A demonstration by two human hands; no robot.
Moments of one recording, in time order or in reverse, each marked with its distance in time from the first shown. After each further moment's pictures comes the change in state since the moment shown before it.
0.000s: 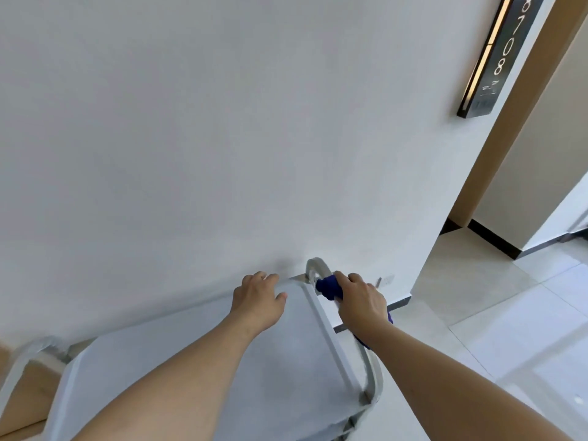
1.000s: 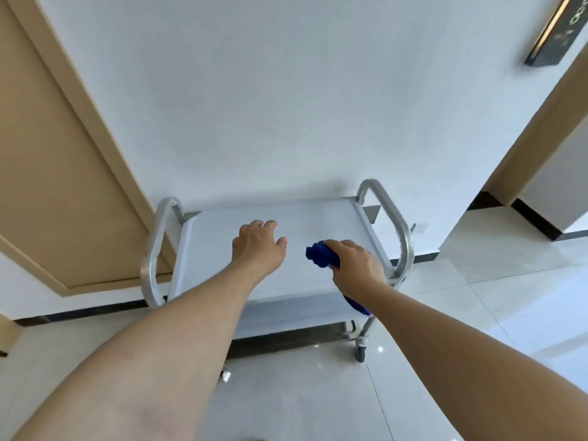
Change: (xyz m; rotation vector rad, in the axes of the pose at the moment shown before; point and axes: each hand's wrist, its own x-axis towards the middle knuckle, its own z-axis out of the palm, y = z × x) left_hand -0.303 -0.109 -0.011 -0.105 0.138 -0.233; right_hand -0.288 -0.120 0.028 0.111 -0.031 -0.333
